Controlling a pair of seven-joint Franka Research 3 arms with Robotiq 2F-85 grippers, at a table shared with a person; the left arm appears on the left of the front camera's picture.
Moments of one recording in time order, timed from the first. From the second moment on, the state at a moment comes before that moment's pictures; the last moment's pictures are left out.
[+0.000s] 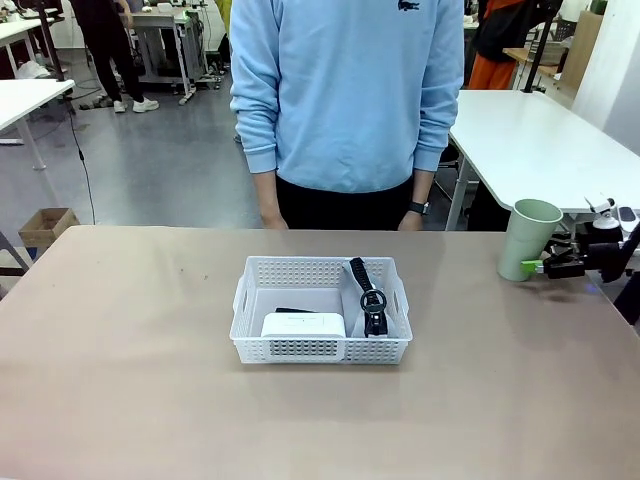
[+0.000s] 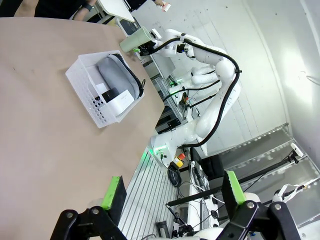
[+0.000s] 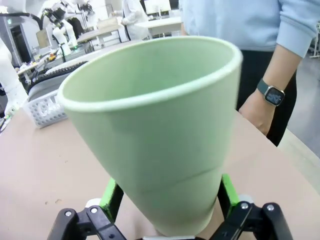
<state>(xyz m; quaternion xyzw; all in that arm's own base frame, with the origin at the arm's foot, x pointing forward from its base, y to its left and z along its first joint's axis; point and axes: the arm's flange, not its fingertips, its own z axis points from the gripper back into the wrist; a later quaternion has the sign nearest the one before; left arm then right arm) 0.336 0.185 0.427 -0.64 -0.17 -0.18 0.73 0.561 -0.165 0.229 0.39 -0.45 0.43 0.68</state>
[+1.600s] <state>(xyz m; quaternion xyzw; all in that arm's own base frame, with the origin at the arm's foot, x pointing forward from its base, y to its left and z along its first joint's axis) 0.335 0.185 0.427 -0.64 -0.17 -0.18 0.73 0.565 -0.155 0.235 0.43 -0.51 0.40 0.63</state>
